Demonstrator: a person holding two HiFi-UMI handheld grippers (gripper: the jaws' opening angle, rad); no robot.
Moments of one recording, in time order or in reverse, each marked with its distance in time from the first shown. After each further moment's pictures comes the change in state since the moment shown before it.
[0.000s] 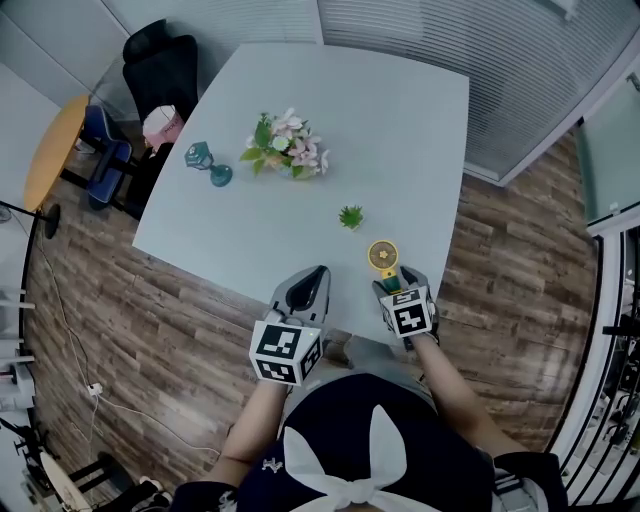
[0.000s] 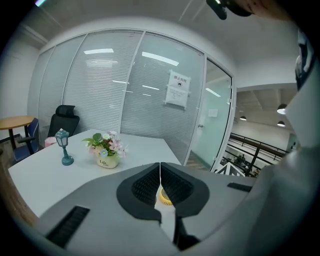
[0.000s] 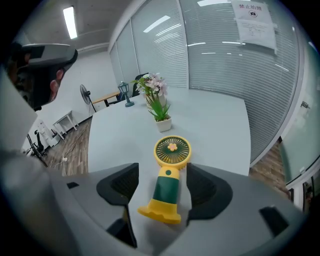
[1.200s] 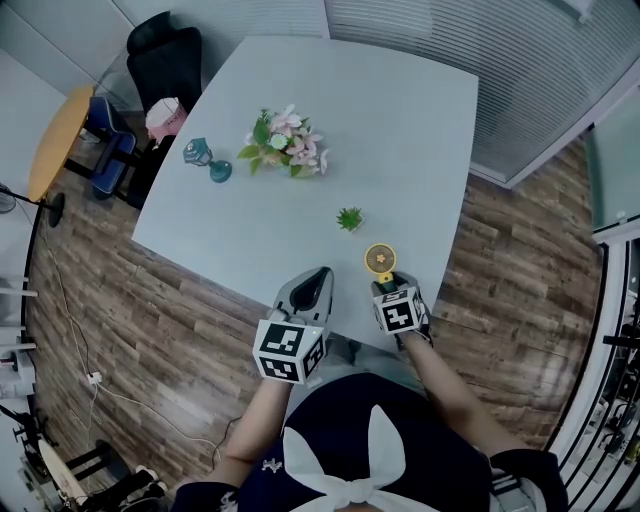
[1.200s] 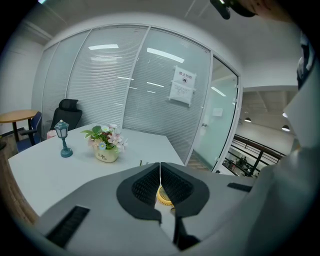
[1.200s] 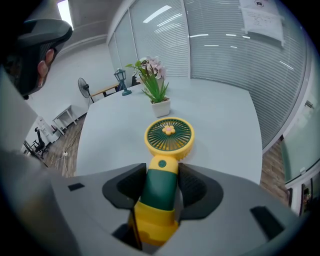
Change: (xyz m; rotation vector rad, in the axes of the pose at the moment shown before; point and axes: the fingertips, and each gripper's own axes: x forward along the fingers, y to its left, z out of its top) left arm 0.023 -0.003 -0.015 -0.053 0.033 0.032; right arm 0.040 -0.006 -0.026 -0.011 0.090 0.011
